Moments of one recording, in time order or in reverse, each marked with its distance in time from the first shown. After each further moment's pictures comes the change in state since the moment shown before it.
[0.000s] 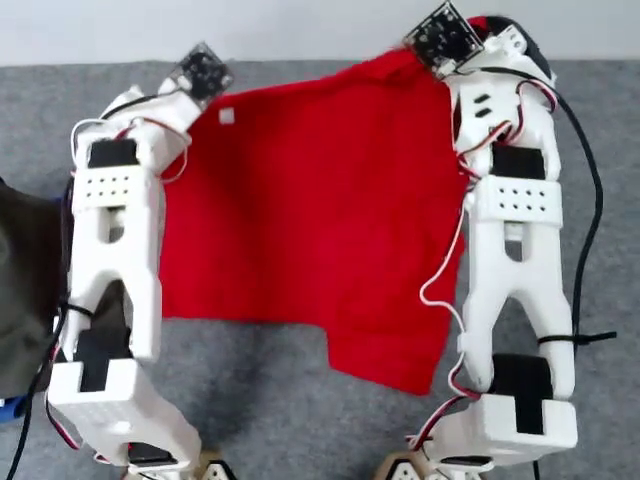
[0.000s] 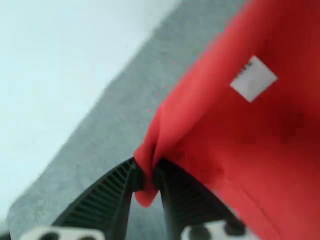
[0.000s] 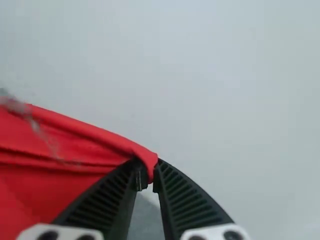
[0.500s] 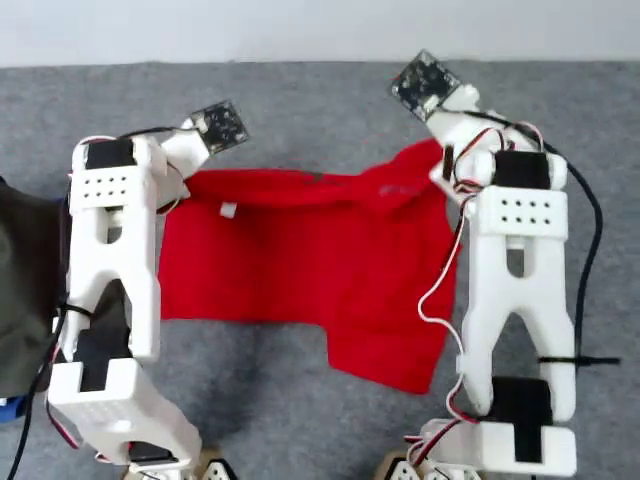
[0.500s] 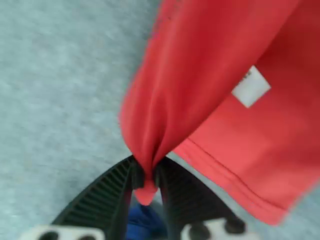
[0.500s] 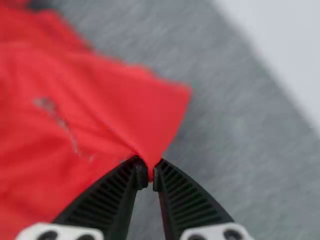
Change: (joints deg) left arm -0.5 0.1 0.0 25.1 -11.3; right arm -1.8 -7.8 0.0 52.1 0.0
